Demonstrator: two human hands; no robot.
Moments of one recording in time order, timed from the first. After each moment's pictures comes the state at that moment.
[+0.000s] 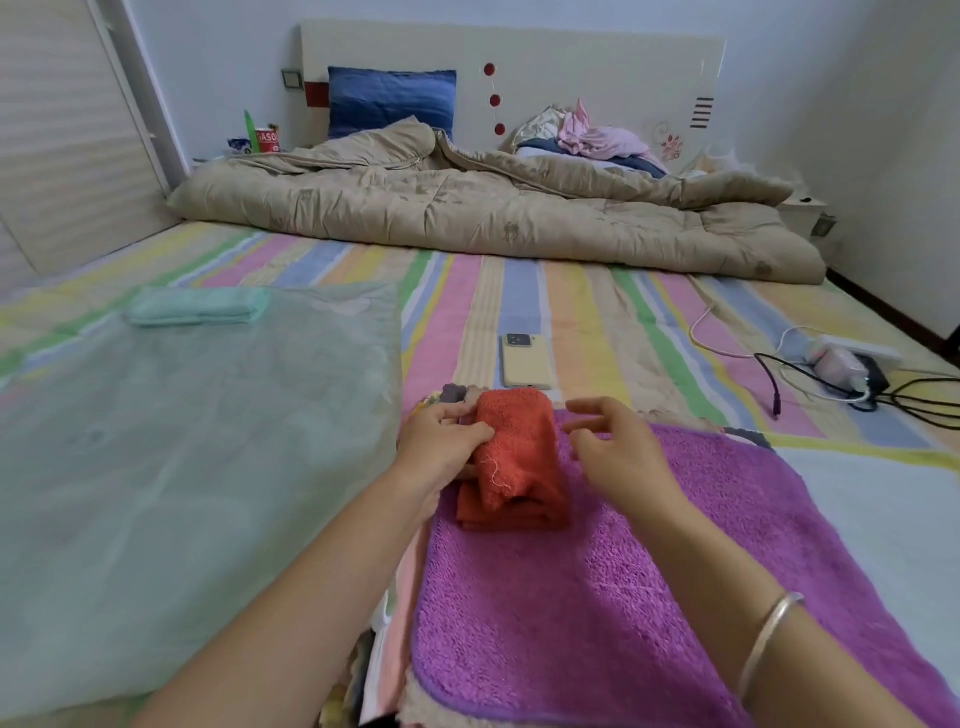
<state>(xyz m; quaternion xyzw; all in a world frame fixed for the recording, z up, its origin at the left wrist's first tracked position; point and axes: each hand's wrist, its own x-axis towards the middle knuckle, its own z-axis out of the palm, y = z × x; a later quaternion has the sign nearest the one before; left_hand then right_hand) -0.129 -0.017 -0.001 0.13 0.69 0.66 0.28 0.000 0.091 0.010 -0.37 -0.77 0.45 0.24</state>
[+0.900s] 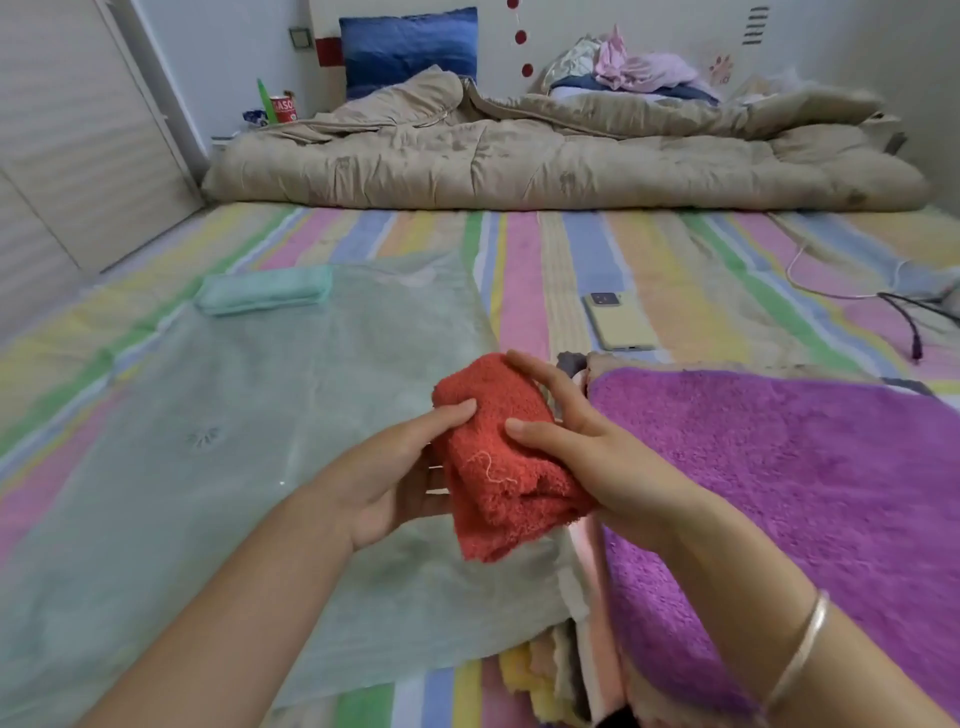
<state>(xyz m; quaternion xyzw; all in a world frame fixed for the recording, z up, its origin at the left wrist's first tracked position) -0.214 -0.163 0.018 0.14 0.61 0.57 0.53 -0.077 -0.037 0.031 -0.15 -0.63 0.76 0.09</state>
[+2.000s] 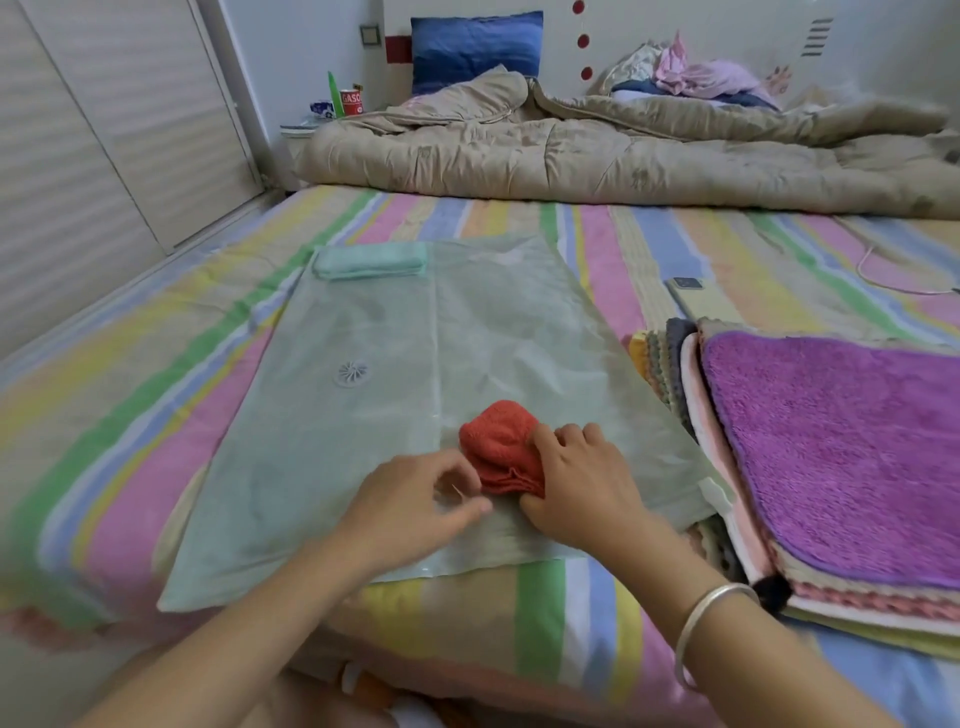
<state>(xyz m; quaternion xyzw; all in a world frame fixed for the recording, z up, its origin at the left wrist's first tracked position) -0.243 -0.338 -0.036 0.44 0.84 0.29 0.14 -0.131 -0.177 -0.035 -0.24 -0.97 0.03 0.01</state>
